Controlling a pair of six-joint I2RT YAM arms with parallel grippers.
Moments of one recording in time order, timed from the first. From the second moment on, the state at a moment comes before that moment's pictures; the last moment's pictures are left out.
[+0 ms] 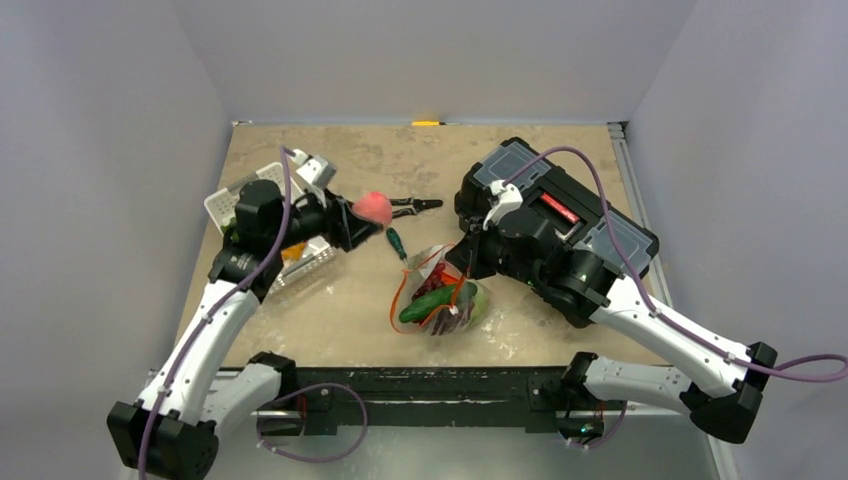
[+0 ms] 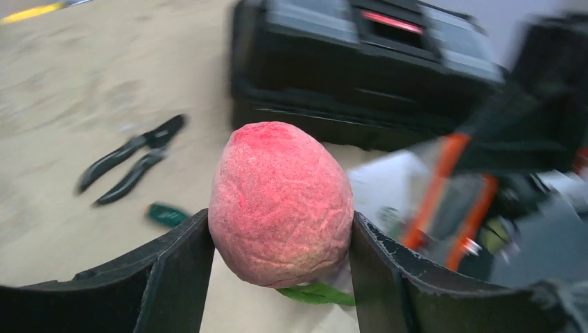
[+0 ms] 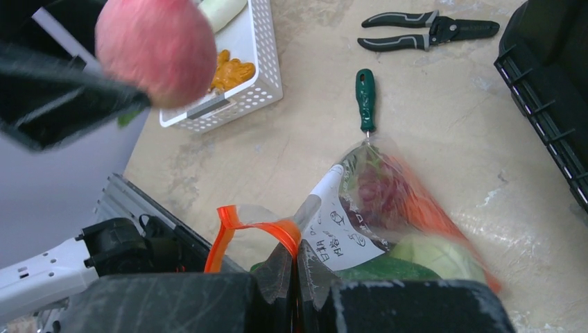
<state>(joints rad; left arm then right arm) -0.21 0.96 0.91 -0.22 0.59 -0.22 0.92 1.03 1.08 -0.52 0.13 0.64</state>
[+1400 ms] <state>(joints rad) -0.78 1.10 0.89 -0.35 0.39 0.10 0.92 1.01 1.03 -0.45 0.08 0.70</state>
